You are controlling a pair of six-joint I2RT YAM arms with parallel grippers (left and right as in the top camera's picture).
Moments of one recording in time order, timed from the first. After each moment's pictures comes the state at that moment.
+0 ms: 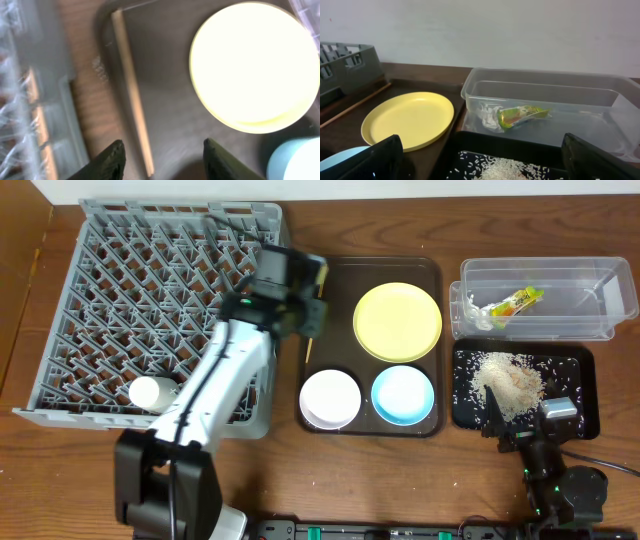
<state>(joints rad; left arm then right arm) -0.31 1.66 1.27 -0.60 0.09 0.02 0.02 0.01 0.01 -0.06 -0.14 0.02</state>
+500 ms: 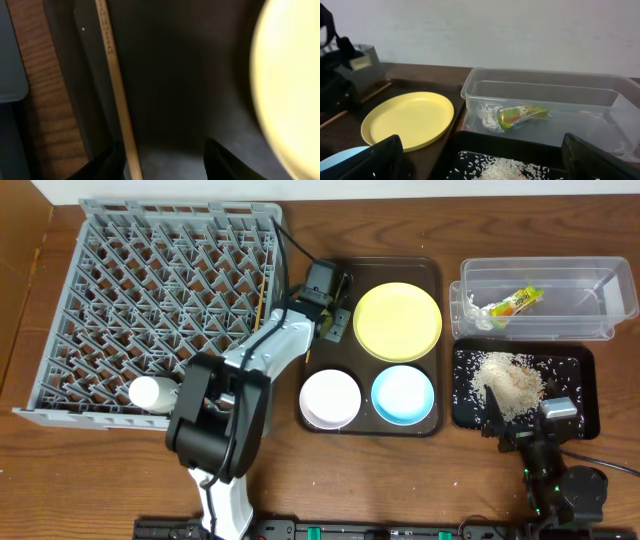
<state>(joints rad) -0.38 1.98 1.27 -0.37 -0.11 0.02 0.02 0.01 0.01 -0.06 -0.14 0.02</state>
